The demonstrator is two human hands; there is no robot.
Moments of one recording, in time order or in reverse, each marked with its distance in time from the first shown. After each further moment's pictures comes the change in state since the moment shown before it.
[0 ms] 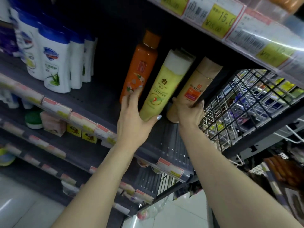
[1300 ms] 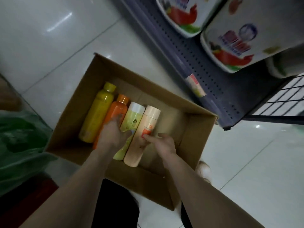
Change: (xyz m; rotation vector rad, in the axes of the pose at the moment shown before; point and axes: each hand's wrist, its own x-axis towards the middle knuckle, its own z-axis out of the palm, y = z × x) left_hand -0.505 -0.603 -0.034 0.545 -0.253 -1.308; right_hand -0.416 0.714 0.090 -0.660 -1.135 0.994
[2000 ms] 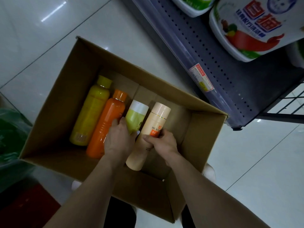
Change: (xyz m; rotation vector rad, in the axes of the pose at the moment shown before) left_hand 0.018 -0.001 0.053 0.211 0.105 0.031; right_hand 0.055 0.020 -0.002 -0.094 -0.043 -0.103
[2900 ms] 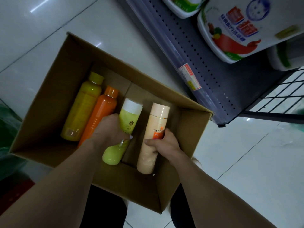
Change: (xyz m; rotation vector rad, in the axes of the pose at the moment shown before) left_hand 0.018 -0.001 -0.023 0.035 -0.308 0.024; right_hand -0.022 -0.003 -0.039 -0.116 -0.047 0.022
